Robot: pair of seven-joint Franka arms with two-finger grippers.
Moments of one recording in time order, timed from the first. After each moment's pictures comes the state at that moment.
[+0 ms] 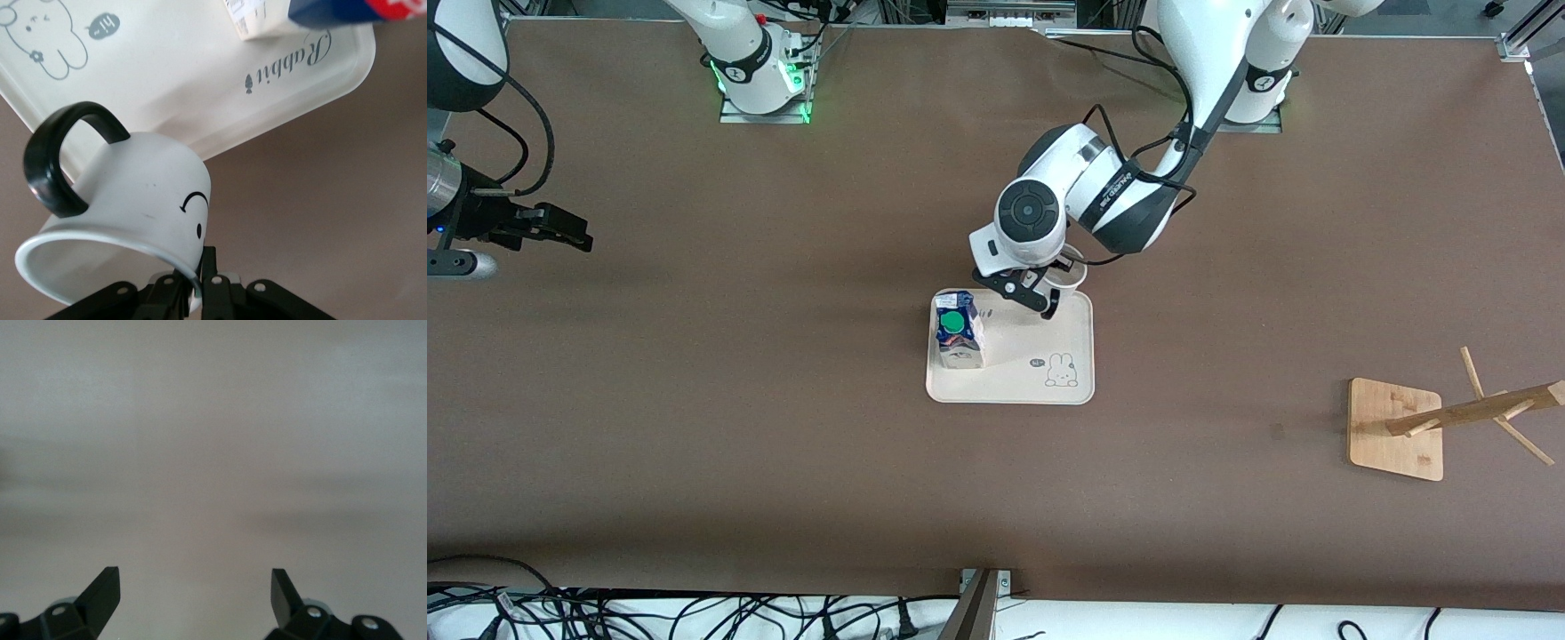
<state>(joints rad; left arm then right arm) -0.65 0.65 -0.09 -1.43 -0.10 1.83 -0.25 -0.01 0.04 -0.08 -1.75 -0.02 1.72 -0.08</state>
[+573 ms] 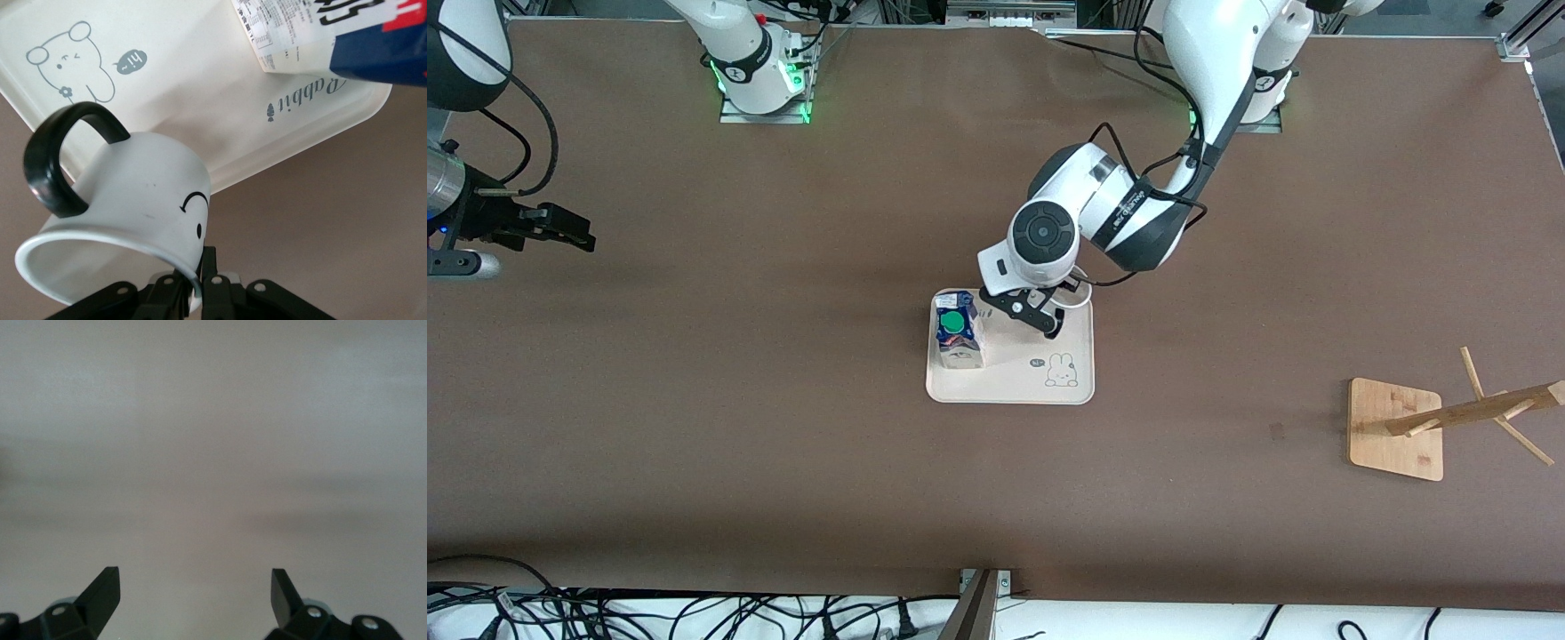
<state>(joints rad) -0.62 0.69 -0.08 -1.40 -0.10 1.85 -0.19 0.00 0.04 -0.07 -1.75 -0.02 1.72 -0.08</state>
